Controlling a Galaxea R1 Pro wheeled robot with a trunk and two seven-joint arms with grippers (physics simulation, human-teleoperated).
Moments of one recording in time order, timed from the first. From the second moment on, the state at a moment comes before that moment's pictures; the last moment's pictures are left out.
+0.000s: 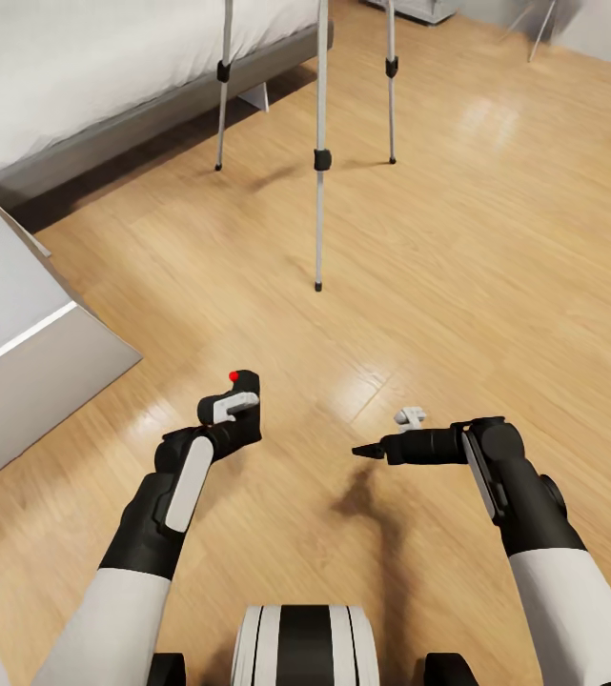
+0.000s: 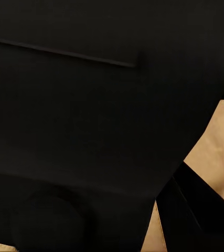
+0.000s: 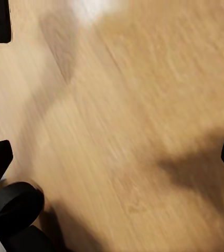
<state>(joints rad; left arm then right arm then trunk) -0.68 -0.16 -0.03 -1.28 0.41 0.82 0.20 -0.73 -0.09 -0.02 -1.23 0.17 1.04 0.99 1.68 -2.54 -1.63</state>
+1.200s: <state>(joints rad) -0.68 -0.16 -0.04 -1.27 0.56 0.82 0.20 -0.73 -0.09 -0.02 -1.23 0.17 1.04 0.98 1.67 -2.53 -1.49</state>
